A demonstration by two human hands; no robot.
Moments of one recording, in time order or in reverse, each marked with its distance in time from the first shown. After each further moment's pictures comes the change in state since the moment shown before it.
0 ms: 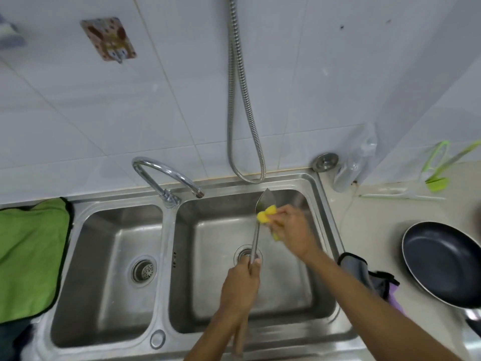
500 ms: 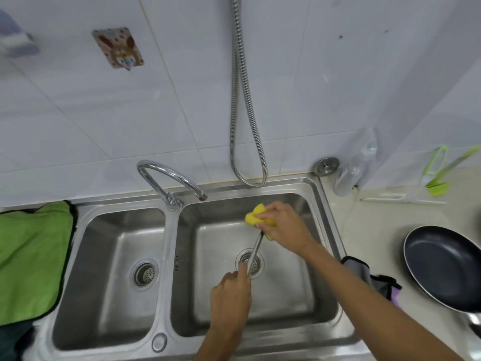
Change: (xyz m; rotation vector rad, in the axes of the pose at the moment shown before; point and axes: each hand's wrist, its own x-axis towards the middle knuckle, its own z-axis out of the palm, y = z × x) left_hand -0.002 -0.045 0.008 0.677 0.323 0.329; right_hand 0.028 -0.026 -0.011 -0.126 -0.185 -0.060
